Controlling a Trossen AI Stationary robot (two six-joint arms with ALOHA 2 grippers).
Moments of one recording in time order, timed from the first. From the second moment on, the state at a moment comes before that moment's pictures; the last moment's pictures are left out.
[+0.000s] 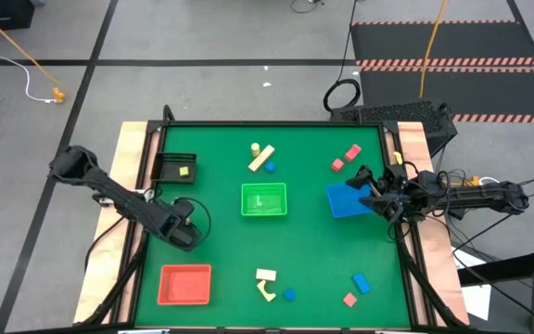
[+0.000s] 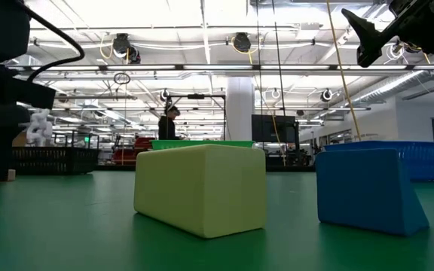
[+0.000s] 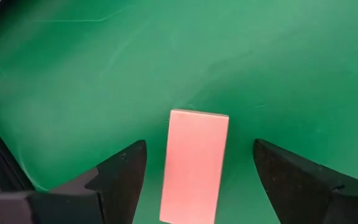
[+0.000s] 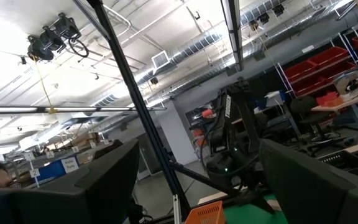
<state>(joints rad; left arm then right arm) -0.51 1.33 0.58 -0.91 -0.26 -1.44 -0.04 0.36 0.02 0.80 -0.18 0.56</state>
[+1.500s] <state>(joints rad) -0.27 1.32 0.77 -0.18 -0.63 -0.64 -0.04 0.36 0.02 0.80 -0.18 0.56</state>
